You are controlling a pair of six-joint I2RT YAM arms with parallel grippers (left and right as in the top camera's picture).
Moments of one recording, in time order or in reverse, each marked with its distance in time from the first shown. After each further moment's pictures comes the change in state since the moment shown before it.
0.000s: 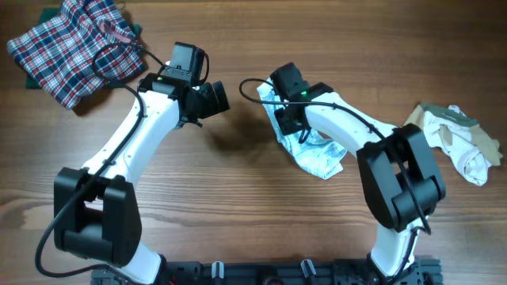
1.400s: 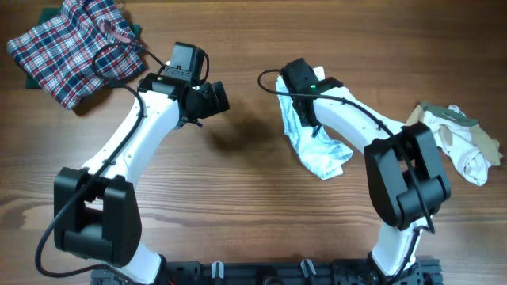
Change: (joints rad) left arm 0.000 0.000 0.000 0.000 0.000 0.000; right arm -0.053 -0.008 0.023 -0.083 0.356 0.115
